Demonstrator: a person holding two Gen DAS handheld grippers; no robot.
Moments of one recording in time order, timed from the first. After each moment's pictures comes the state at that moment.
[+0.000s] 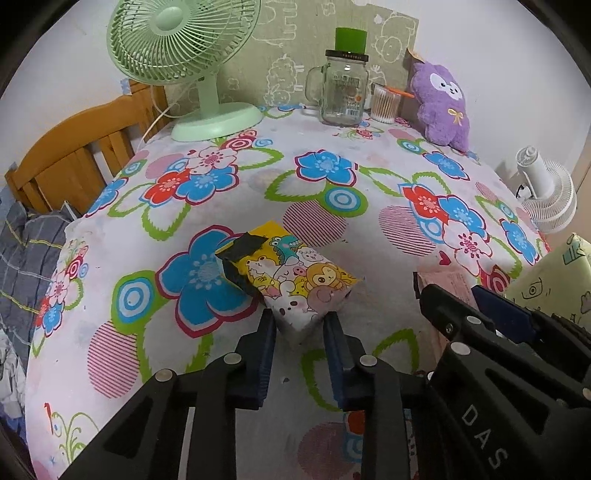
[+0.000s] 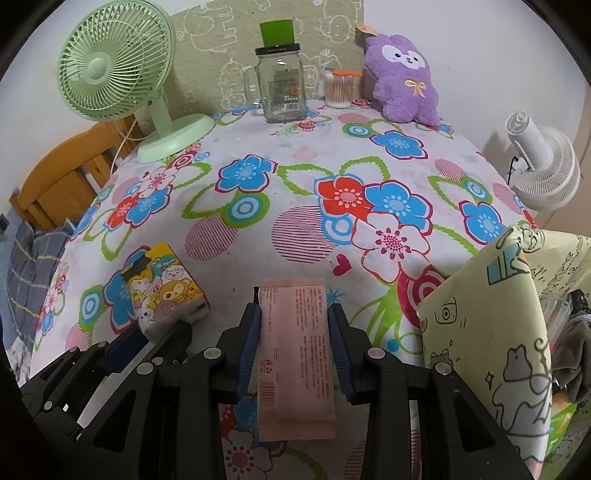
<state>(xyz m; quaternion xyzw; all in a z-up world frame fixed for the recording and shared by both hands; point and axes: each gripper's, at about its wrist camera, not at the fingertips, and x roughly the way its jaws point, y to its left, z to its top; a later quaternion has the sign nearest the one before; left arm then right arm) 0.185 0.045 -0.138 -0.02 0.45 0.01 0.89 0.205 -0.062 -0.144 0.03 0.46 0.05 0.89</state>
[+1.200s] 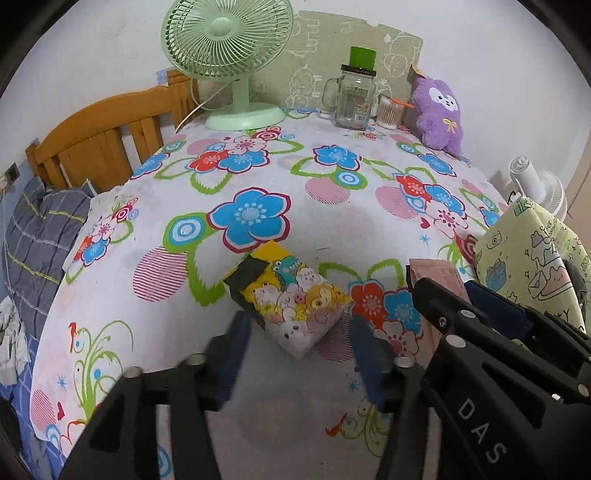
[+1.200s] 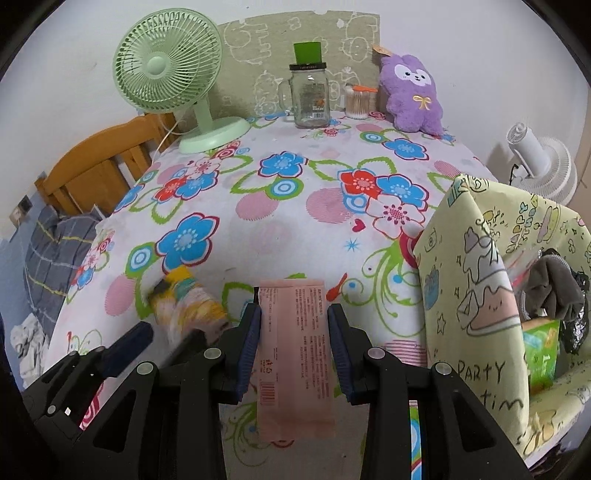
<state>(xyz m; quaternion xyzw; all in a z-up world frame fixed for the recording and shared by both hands) 0.106 0.054 -0.124 -0.05 0.44 0.03 0.90 0.128 -0.054 -0.127 0.02 0.43 0.09 0.90</state>
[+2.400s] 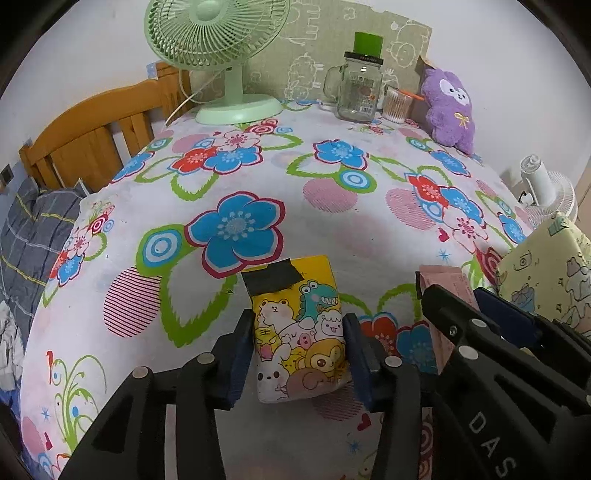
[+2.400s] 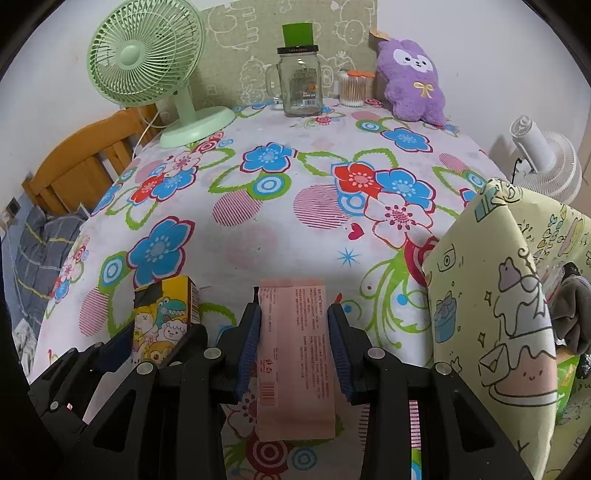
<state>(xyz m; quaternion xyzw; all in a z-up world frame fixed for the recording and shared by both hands) 0.146 0.050 -0.138 -0.05 0.45 0.03 0.89 0.168 -0.056 -0.140 0.02 0.45 0.07 0.89</state>
